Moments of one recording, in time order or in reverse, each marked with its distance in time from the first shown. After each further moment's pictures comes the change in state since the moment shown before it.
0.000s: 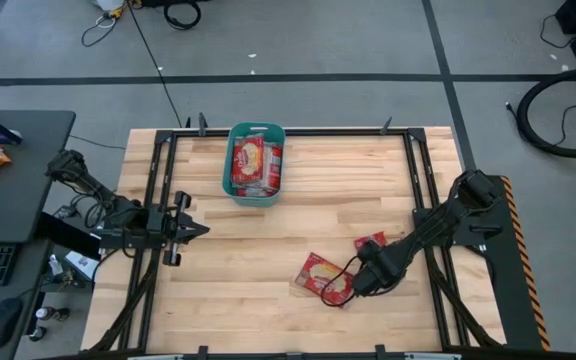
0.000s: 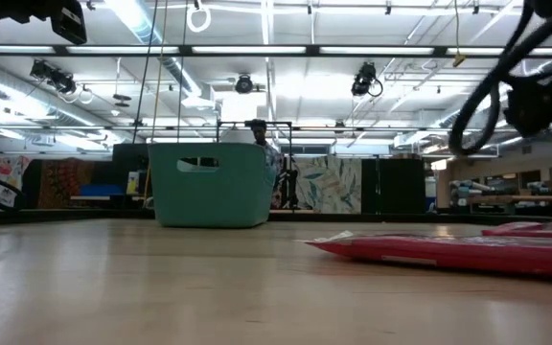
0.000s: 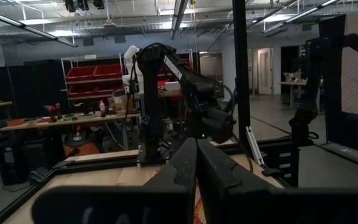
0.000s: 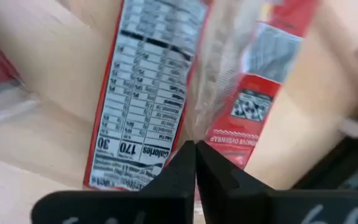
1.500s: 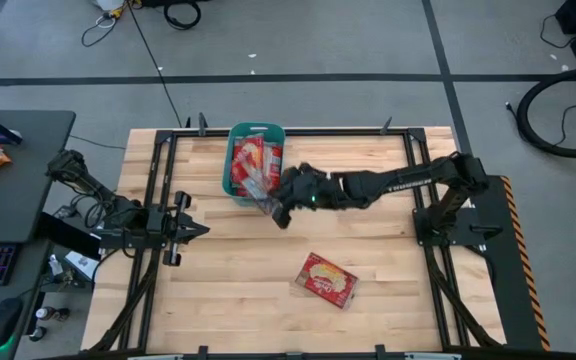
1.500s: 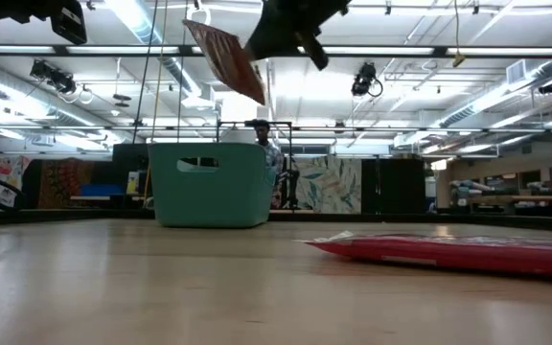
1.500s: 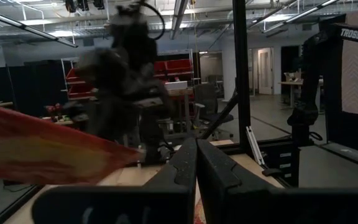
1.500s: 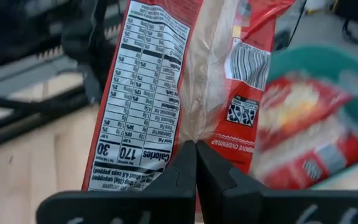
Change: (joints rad) left arm 0.000 0.000 0.000 0.001 0.000 0.002; right arm -0.544 -0.002 0.415 0.856 0.457 -1.095
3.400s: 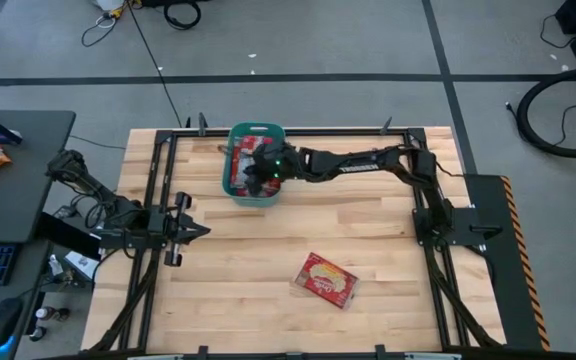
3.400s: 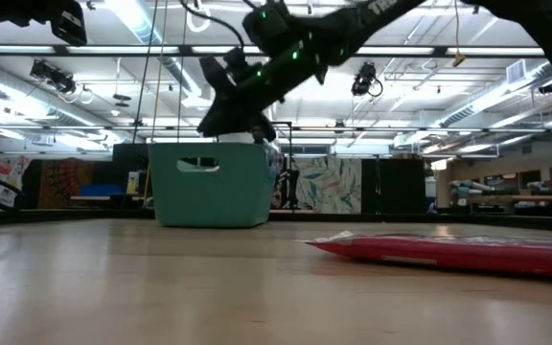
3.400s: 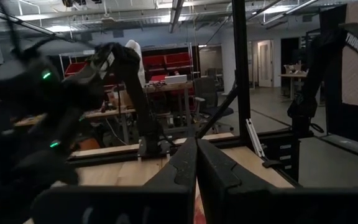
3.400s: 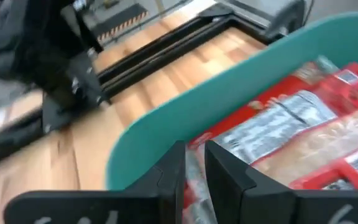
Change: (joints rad) left arm 0.000 0.000 0.000 -0.031 0.000 -0.001; right arm -0.266 0.362 0.184 0.235 -0.298 0.007
